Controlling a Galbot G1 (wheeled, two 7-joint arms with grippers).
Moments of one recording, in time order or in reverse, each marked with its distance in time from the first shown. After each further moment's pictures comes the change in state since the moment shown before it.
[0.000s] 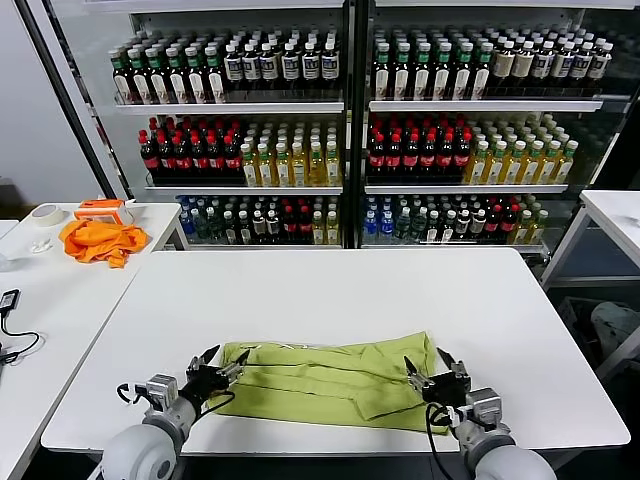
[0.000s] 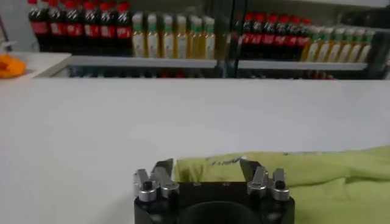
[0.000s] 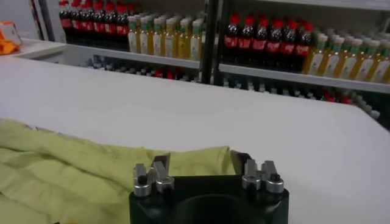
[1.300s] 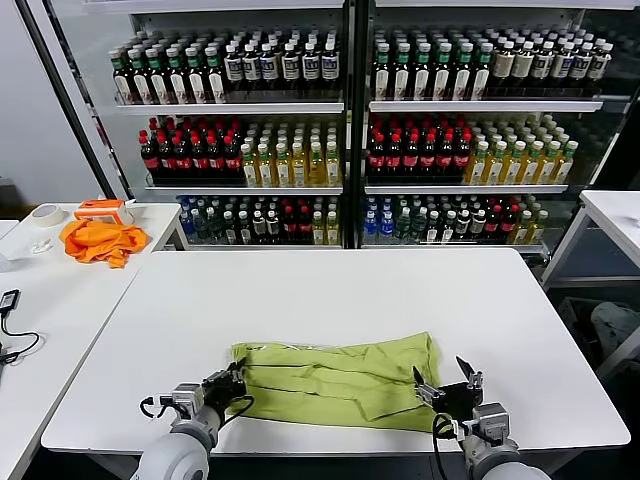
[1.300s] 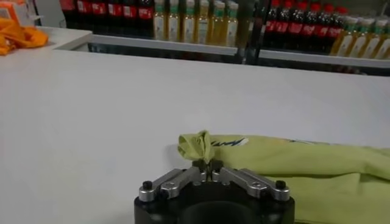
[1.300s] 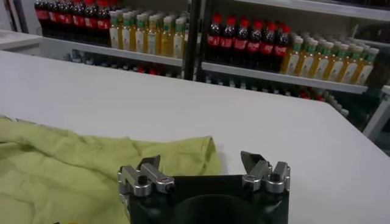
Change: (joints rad) left arm -0.016 -0.088 0.079 -0.008 0.046 0.040 -0.163; right arm -0.054 0.042 0.019 0.001 -0.083 0.018 0.010
